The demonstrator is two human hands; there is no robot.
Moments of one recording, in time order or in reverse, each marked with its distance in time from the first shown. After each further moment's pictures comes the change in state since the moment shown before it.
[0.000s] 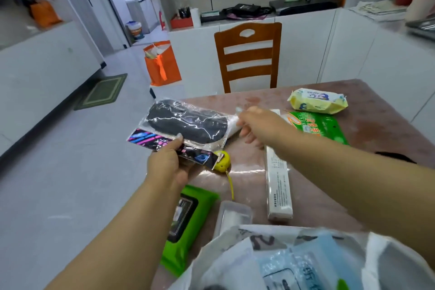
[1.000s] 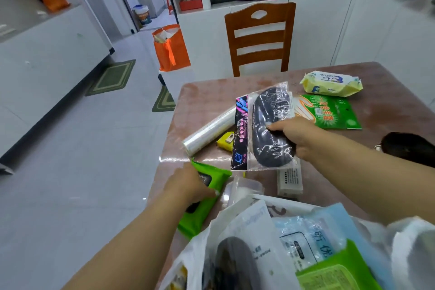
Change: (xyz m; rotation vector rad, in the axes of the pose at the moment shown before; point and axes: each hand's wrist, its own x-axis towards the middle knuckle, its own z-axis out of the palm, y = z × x) left_hand 0.004 -0.035 -0.087 2.030 -0.110 0.074; right_hand 0.000 0.064 0.003 0.354 0.134 0.323
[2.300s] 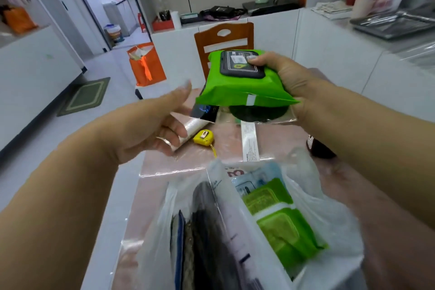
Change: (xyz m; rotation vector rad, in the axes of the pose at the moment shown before) left_hand -0.195 0.036 -0.151 -0.844 -0.207 0.457; right_hand -0.178 -0.073 -0.051 0.443 -0.453 -0.183
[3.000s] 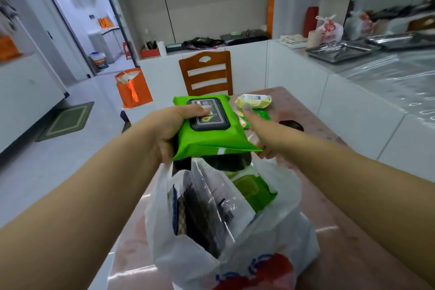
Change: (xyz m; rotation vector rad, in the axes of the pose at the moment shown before) left_hand -0.062 0.011 0.066 -0.398 -0.068 -0.022; right_hand -0.125 0.053 0.022 -0.903 0.431 0.184
